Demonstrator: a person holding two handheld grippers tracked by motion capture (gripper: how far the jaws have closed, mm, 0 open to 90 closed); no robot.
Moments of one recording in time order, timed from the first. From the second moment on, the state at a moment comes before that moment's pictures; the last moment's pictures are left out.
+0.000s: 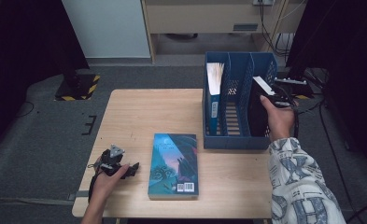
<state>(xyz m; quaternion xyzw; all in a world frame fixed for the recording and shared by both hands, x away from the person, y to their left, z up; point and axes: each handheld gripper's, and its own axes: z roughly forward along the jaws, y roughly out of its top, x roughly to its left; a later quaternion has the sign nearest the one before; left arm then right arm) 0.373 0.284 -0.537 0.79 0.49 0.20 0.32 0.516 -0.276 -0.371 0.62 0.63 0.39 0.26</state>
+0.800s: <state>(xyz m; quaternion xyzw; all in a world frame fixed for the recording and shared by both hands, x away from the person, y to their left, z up) 0.372 0.283 -0.537 0.79 0.49 0.20 0.32 0.495 -0.274 -0.380 0.61 0.63 0.41 0.26</state>
